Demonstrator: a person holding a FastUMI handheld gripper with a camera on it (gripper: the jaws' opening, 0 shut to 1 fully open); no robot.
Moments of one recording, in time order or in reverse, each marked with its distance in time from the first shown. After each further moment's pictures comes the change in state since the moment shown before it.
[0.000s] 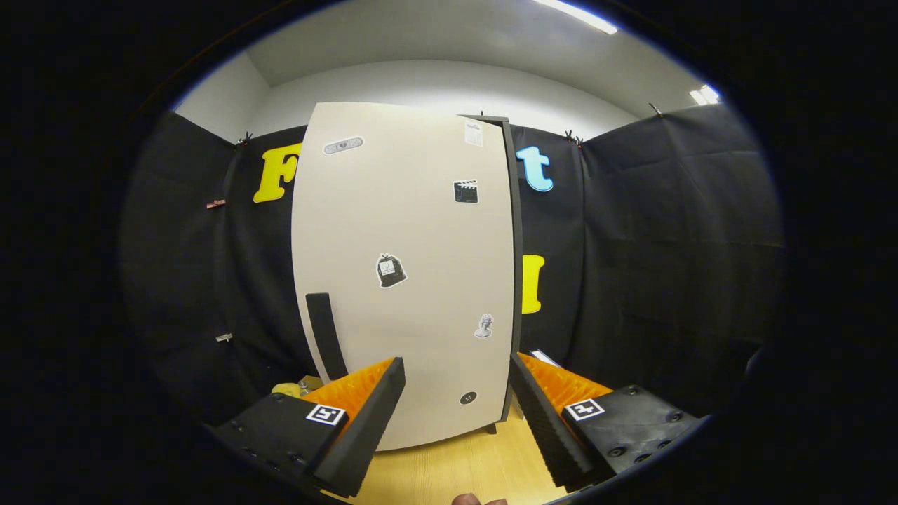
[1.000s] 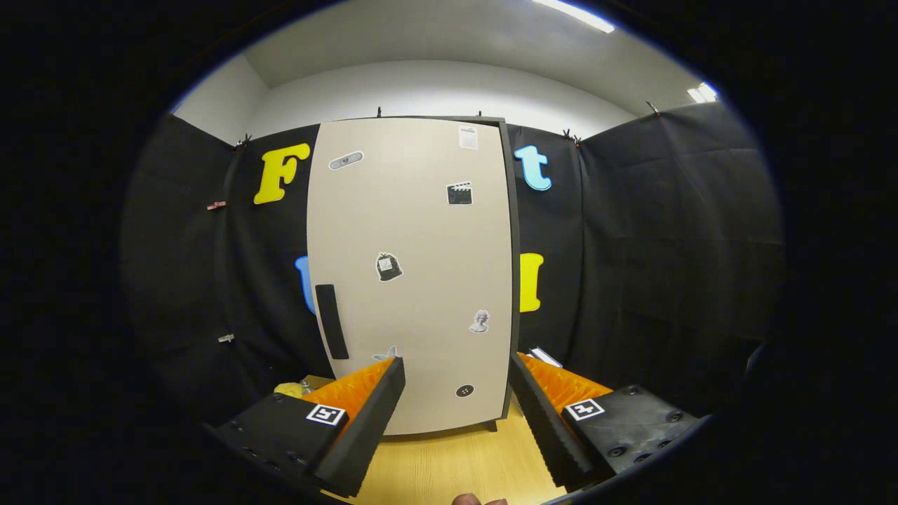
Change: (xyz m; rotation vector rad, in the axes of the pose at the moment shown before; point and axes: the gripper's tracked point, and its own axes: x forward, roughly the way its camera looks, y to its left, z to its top) arm -0.008 0.001 -0.003 0.003 0.003 0.002
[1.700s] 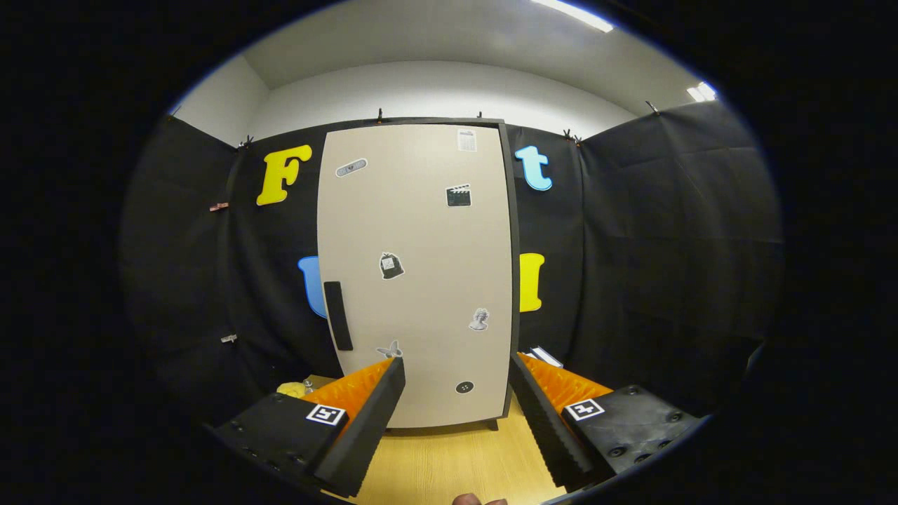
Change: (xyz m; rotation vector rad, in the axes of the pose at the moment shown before) arm -0.008 -0.001 0.001 0.006 -0.001 0.009
